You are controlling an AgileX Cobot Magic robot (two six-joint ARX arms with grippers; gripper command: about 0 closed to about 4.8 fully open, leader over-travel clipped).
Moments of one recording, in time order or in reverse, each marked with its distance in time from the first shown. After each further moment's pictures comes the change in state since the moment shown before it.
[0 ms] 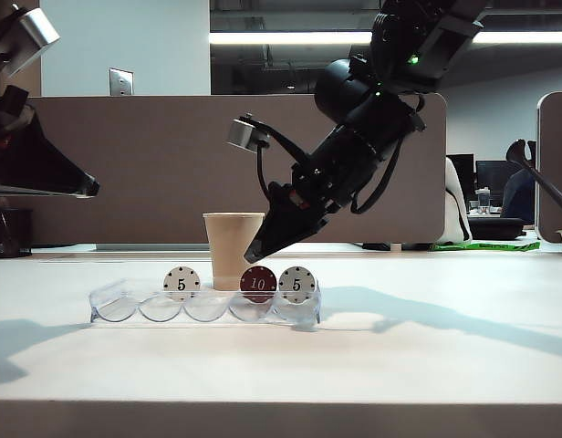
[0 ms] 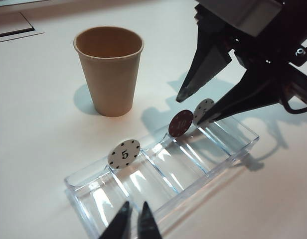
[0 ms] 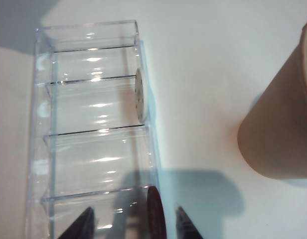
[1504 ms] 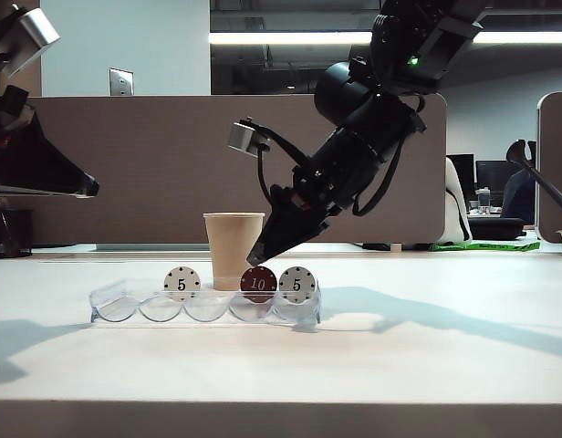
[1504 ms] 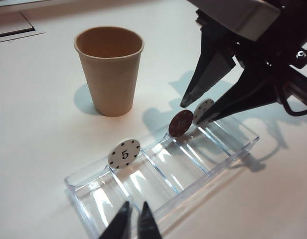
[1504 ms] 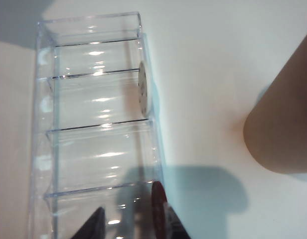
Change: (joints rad) left arm 0.000 0.000 0.000 0.000 0.000 0.000; right arm 0.000 0.003 0.000 -0.016 0.003 0.003
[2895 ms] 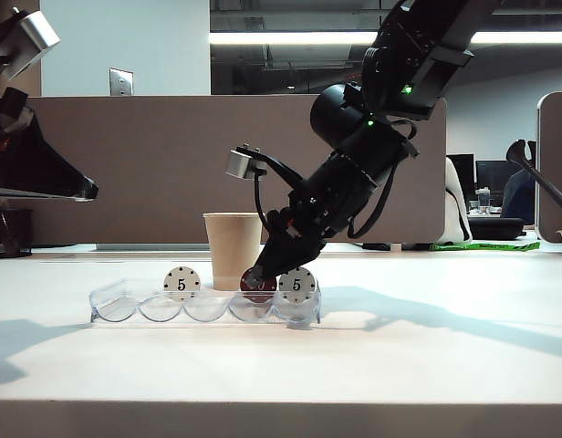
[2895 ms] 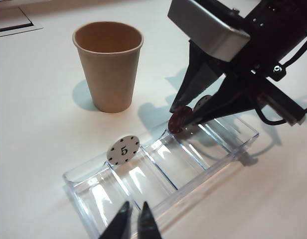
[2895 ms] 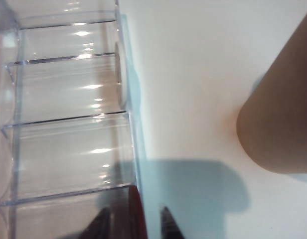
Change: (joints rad) left arm 0.000 0.000 0.000 -0.013 0.000 0.000; right arm 0.000 0.060 -0.002 0.075 0.027 0.000
